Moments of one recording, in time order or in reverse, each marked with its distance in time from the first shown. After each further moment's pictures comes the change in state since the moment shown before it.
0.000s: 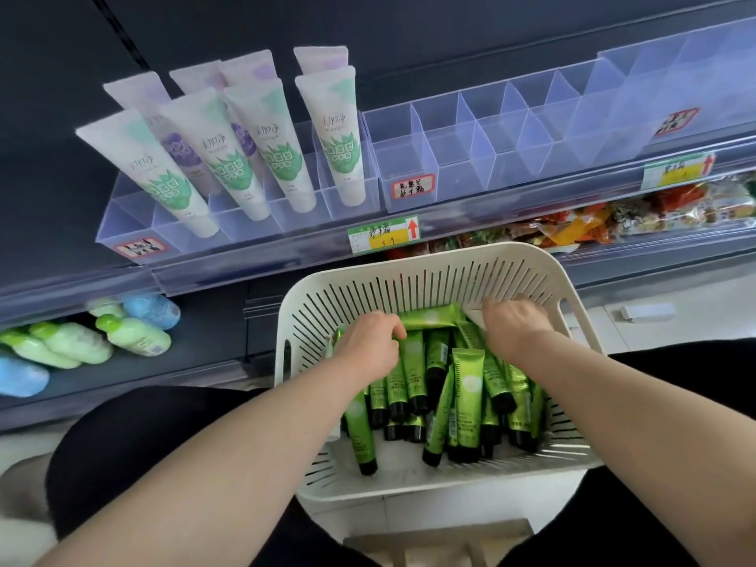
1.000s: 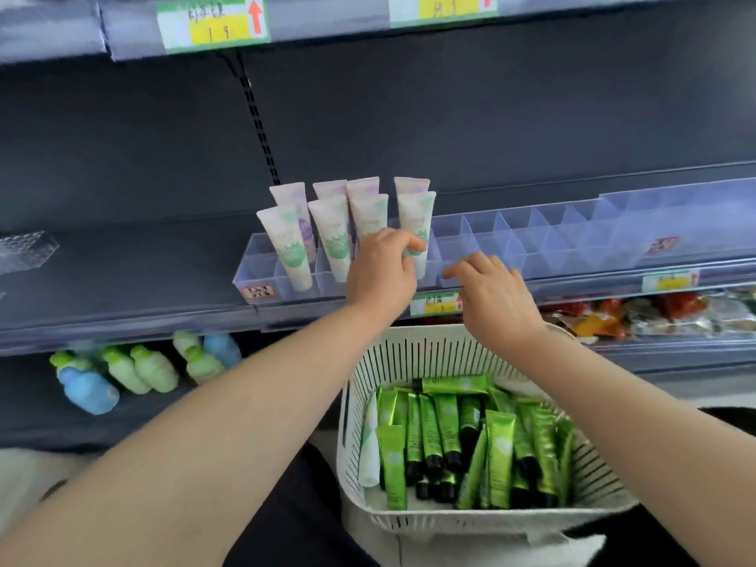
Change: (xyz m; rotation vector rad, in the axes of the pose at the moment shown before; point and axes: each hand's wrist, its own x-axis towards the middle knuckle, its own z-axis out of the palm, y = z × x) left_hand -0.035 0.032 -0.171 -0.184 0.796 0.214; right_hand -0.055 -0.060 -0.142 0.283 0.868 -0.303
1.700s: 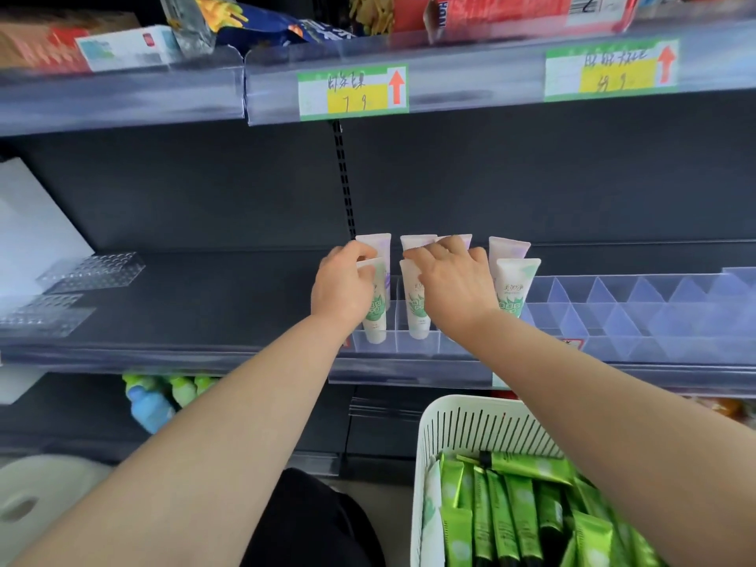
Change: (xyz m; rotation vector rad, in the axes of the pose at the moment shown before) left_hand 0.058 -0.120 -0.095 -0.033 0.131 -0.339; right_hand 0.146 -0.125 0.013 -0.084 0.039 -0.168
